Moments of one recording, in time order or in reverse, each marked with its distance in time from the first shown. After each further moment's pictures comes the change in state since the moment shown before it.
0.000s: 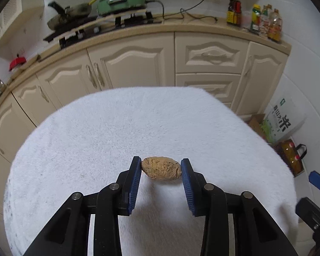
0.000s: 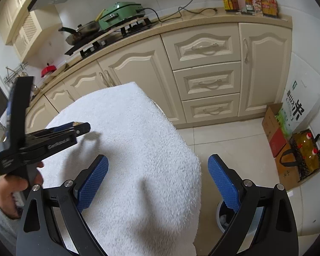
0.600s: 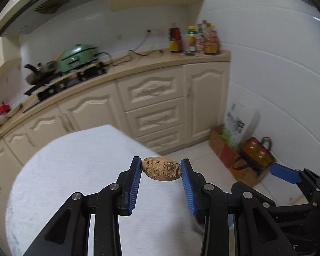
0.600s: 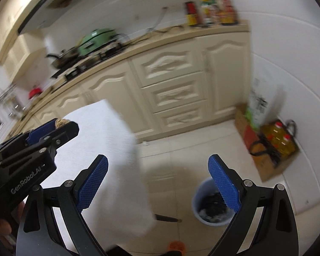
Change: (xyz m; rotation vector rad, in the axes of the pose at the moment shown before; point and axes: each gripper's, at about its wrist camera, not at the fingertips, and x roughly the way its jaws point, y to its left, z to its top) left arm -0.133 -0.175 -0.086 0.193 -0.228 -0.161; right arm -0.117 -0.077 -0.046 0.115 -0.126 -0.131
